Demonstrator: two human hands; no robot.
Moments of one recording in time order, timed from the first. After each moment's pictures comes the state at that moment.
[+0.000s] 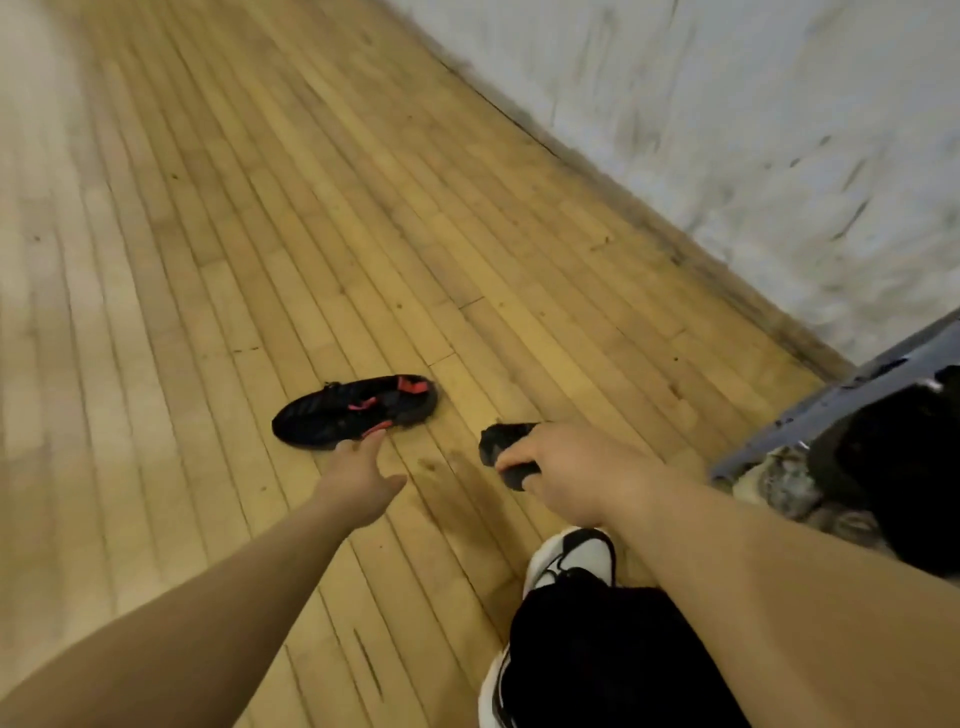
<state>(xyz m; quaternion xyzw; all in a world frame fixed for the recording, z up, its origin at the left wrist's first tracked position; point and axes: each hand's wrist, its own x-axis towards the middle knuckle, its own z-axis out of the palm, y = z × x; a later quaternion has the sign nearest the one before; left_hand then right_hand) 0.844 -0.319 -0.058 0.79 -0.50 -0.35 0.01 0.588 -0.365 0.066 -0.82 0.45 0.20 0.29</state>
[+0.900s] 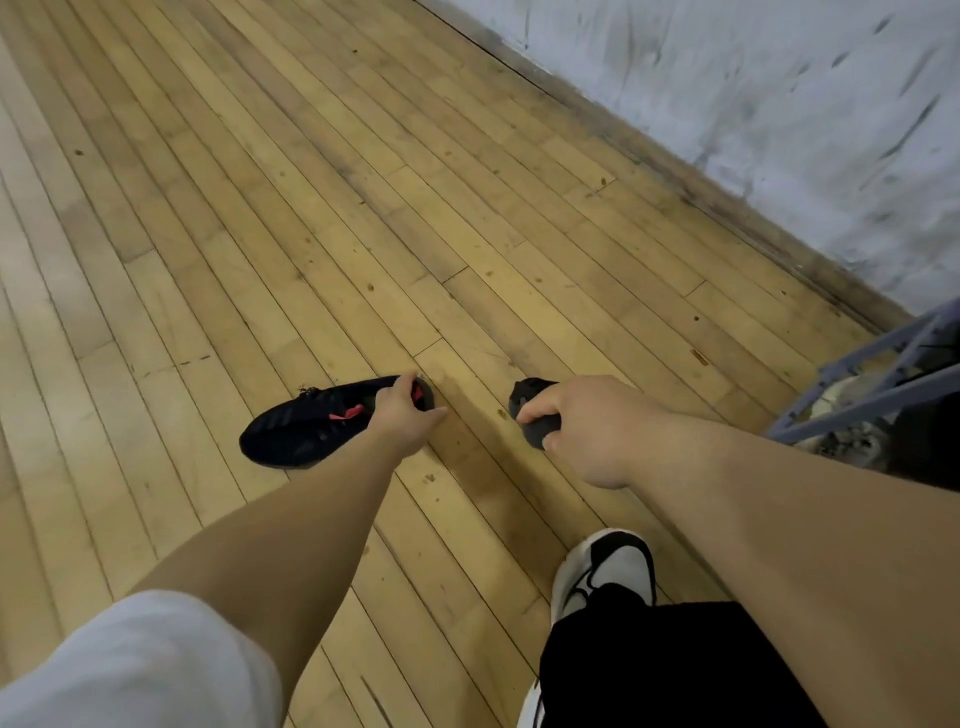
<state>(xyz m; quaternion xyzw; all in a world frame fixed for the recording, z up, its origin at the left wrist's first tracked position) 0.827 -0.455 -0.153 0.77 -0.45 -0.43 0.14 0.598 -0.430 0.039 -0.74 0.55 0.18 0.35</state>
